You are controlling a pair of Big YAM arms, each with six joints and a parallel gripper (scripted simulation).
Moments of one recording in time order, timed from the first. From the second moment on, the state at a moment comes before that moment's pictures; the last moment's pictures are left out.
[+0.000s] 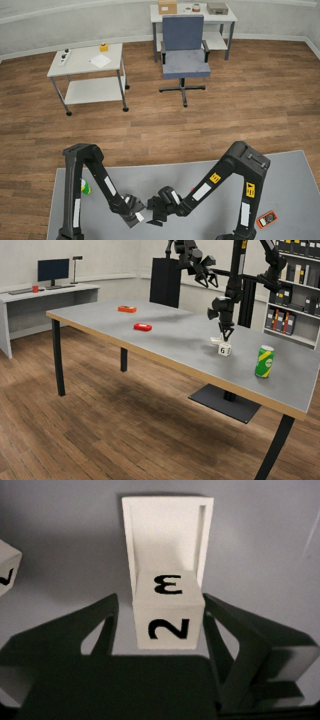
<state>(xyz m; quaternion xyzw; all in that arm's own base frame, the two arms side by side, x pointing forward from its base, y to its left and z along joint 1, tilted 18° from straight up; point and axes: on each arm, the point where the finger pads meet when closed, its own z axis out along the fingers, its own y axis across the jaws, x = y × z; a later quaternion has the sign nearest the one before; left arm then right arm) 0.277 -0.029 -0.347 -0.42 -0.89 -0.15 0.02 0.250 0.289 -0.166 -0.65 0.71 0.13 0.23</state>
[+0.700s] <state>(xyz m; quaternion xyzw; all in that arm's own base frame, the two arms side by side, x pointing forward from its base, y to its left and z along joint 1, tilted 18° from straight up) 0.277 -0.029 -0.347 -0.42 -0.89 -0.15 0.02 0.250 0.289 -0.166 -0.65 0.71 0.13 0.23</state>
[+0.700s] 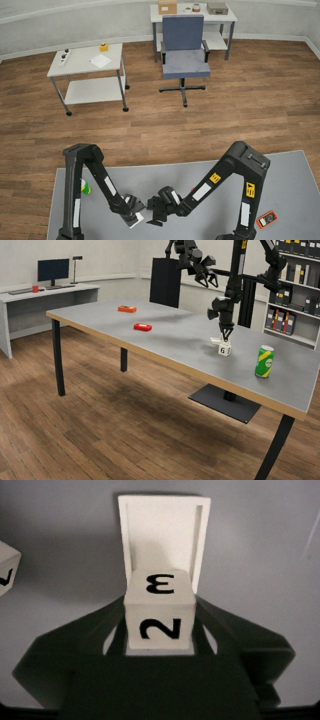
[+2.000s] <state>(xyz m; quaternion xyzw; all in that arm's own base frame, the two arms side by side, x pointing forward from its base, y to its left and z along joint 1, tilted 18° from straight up) 0.392 -0.137 -0.325 -0.40 -0.90 -0.14 -0.02 0.250 0.289 -0.166 -0.65 0.71 0.13 0.23</state>
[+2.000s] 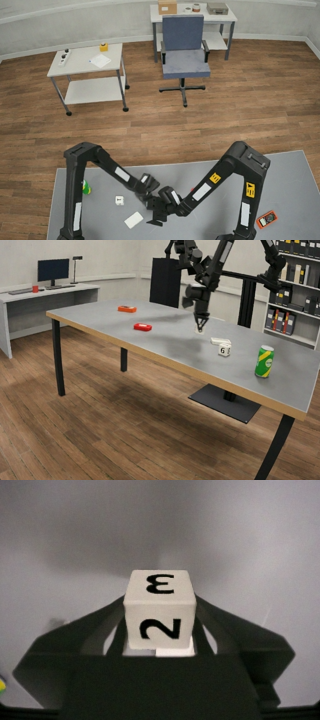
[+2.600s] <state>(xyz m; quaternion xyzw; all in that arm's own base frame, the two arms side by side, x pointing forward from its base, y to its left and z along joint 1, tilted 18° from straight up) 0.393 -0.178 -0.376 -0.44 -0.89 -0.15 0.04 0.250 0.289 -0.166 -0.65 0.71 0.13 0.23</state>
